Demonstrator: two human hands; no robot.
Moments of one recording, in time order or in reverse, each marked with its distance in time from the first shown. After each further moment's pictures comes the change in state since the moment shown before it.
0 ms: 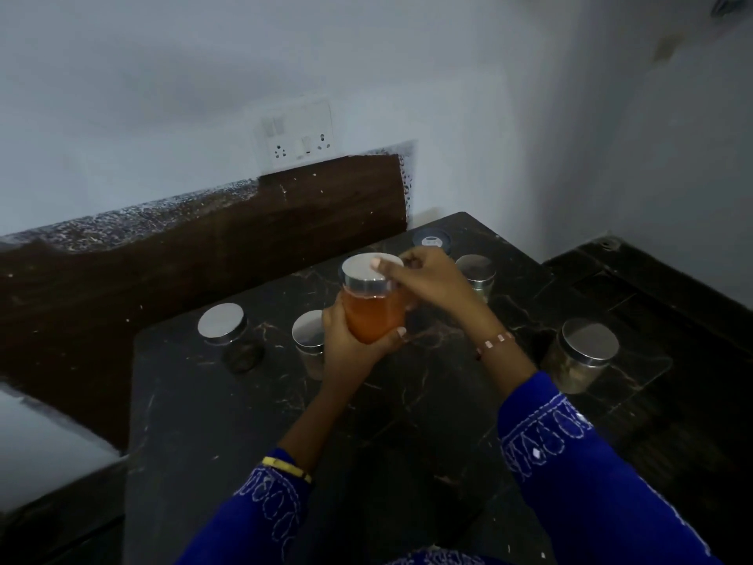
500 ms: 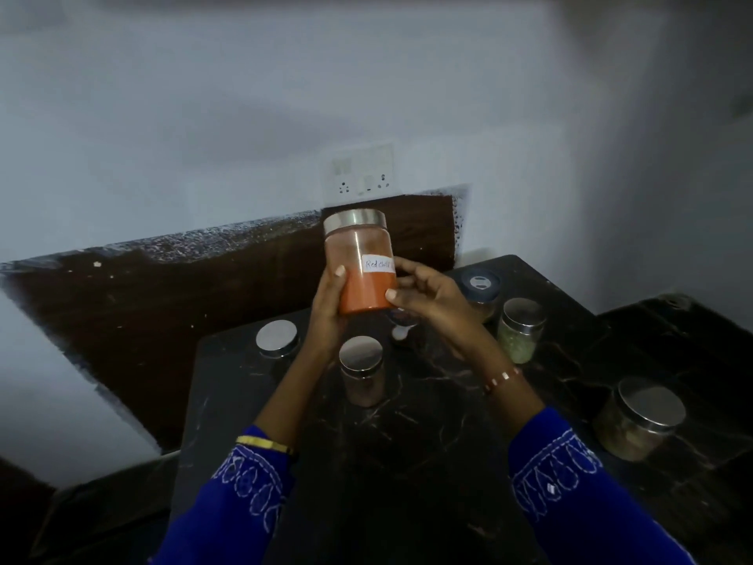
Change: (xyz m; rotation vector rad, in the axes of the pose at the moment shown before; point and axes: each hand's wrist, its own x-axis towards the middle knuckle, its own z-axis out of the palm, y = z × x) left_hand 0.030 0.052 -0.093 -0.536 -0.056 0.085; right_hand -0.010 -0.032 0.029 0.427 -0.260 -0.301
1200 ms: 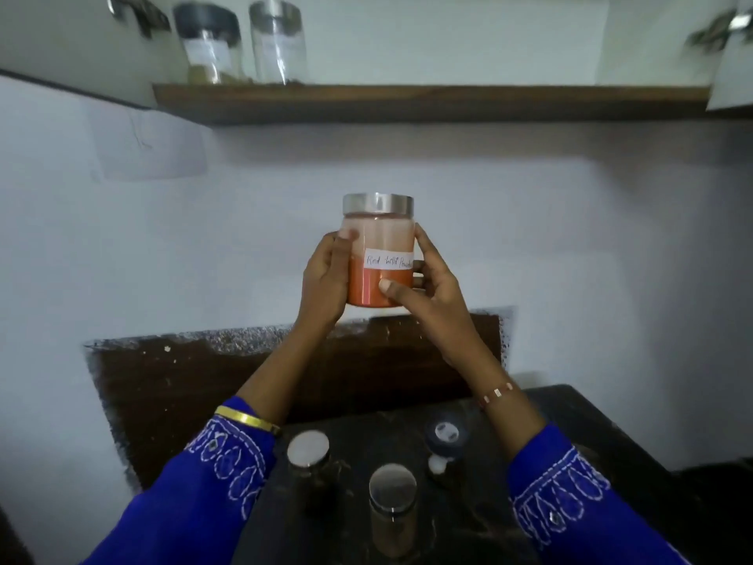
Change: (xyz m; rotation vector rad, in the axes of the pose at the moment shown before) left_hand 0.084 0.157 -0.008 0.455 0.334 0.485; right_hand 0.079 -0.127 0.027 -0.061 0.074 -0.435
